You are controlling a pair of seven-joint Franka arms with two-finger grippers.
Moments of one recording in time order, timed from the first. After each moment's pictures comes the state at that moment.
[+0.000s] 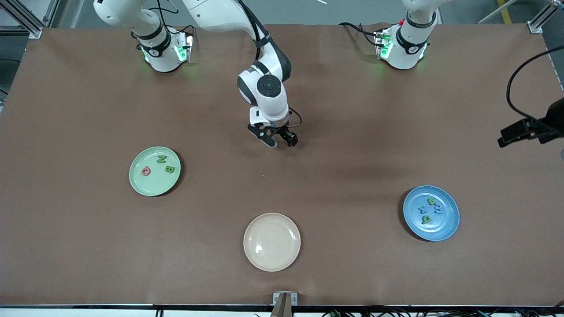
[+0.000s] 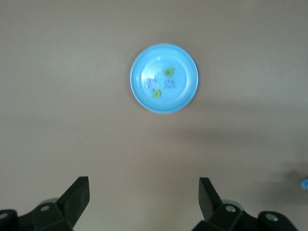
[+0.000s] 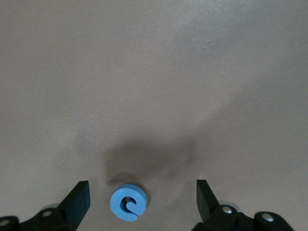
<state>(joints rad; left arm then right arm) 0.31 0.15 -0.34 -1.39 0.04 1.51 -0.10 1.14 0.65 -0.25 -1.84 0.31 2.54 1.41</state>
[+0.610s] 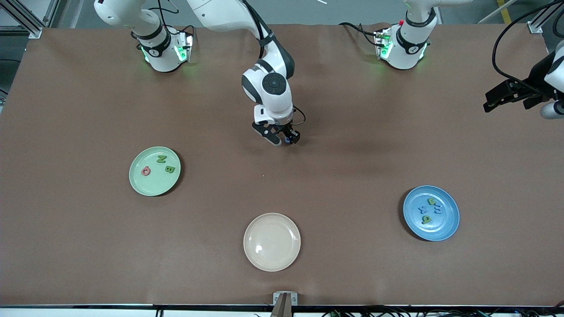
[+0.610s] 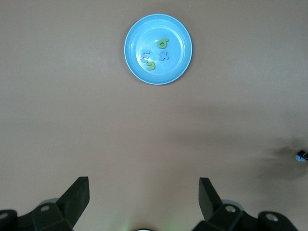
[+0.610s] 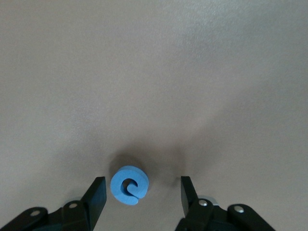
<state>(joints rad) -0.03 -0.07 0.01 -1.64 0.00 1.54 -0.10 1.17 0.67 -0.25 -1.82 0.31 2.53 1.44</state>
